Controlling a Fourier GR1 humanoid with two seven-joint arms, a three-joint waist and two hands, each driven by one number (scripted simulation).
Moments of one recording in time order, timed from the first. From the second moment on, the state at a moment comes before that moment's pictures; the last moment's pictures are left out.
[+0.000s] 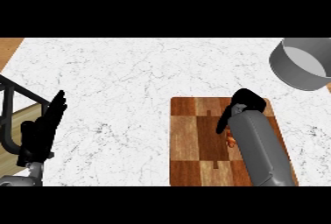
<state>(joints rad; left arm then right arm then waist) -0.04 0.43 -0.13 -1.50 0.11 0.22 0.11 -0.60 -0.02 -0.07 -0.99 1.08 0.37 1.16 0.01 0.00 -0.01</state>
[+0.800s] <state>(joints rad) -0.01 0.42 -0.11 -1.50 0.10 0.22 0.10 -0.58 -0.10 0.00 -1.06 1.01 0.45 0.77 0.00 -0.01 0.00</state>
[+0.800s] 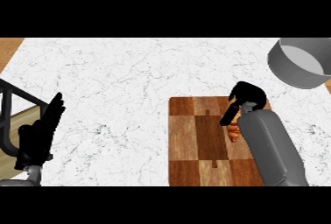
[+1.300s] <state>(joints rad) 0.00 0.42 -0.11 -1.51 0.10 0.22 0.11 -0.52 -0.37 0.03 -1.25 0.97 0.40 0.27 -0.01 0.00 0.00</state>
